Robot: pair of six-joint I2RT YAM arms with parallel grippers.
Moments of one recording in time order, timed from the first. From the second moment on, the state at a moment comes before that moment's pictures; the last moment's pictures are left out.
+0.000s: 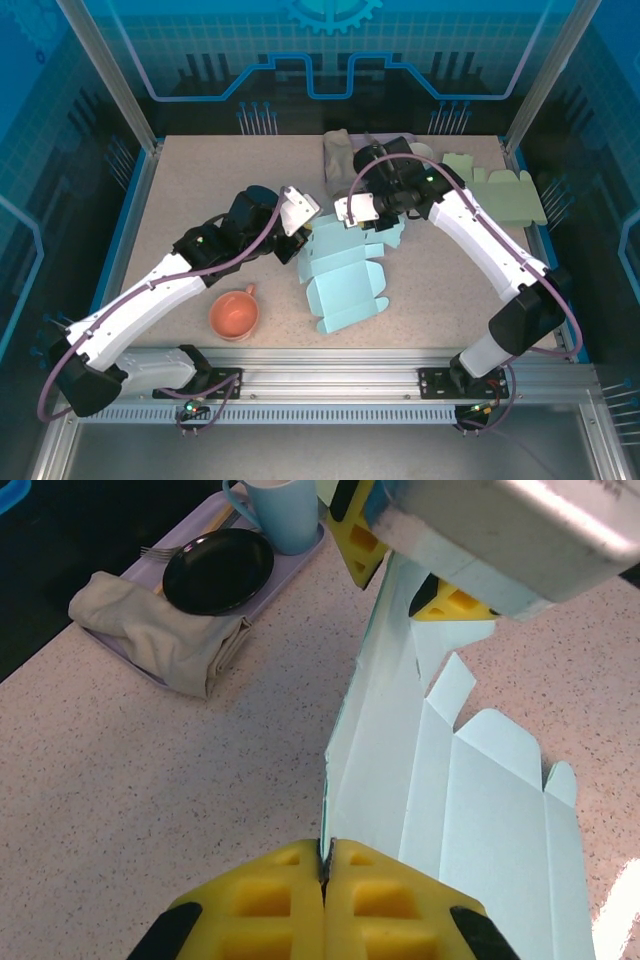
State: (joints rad) left arm -0.70 1.18 1.19 -0.62 0.00 0.18; right arm 0.53 1.57 1.58 -1.01 -0.20 -1.34
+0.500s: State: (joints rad) left arm -0.71 1.18 1.17 -0.62 0.00 0.20; right arm 0.53 1.57 1.58 -1.02 -0.19 -1.35
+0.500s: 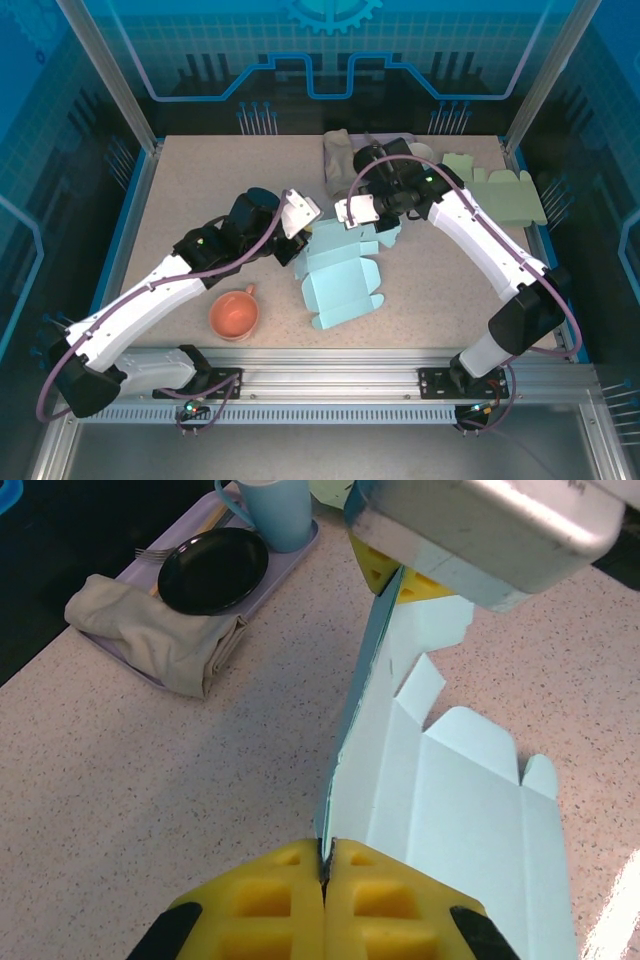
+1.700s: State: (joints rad) left arm -0.54 1.23 1.00 -0.42 -0.13 -0.39; right arm 0.43 1.60 1.50 -1.15 -0.16 -0.90
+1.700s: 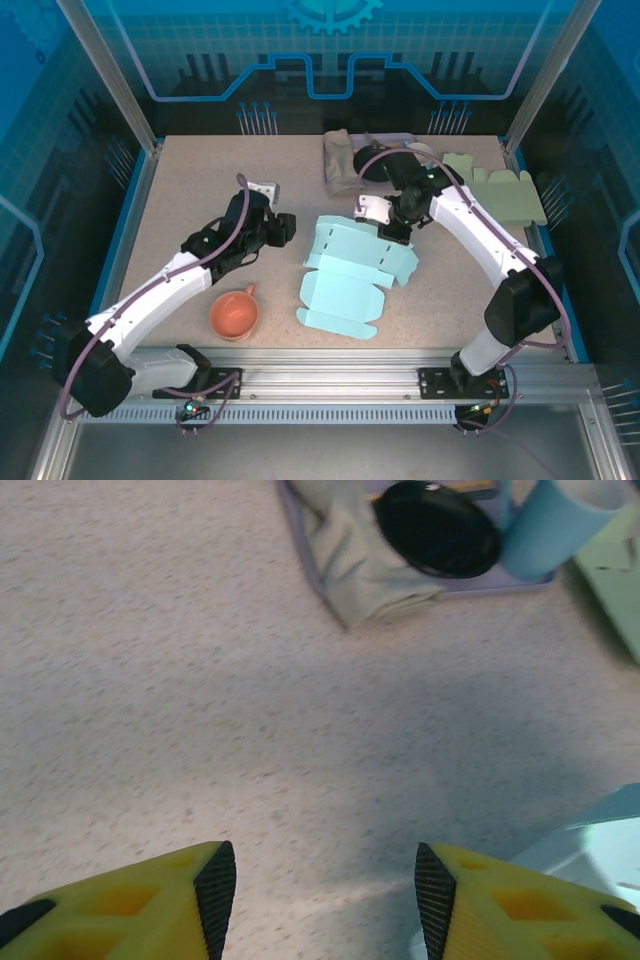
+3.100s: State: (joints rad) left arm -0.70 1.43 1.39 -0.59 0.16 -0.32; right arm 0.43 1.38 1.34 -0.93 -0.14 -0.89
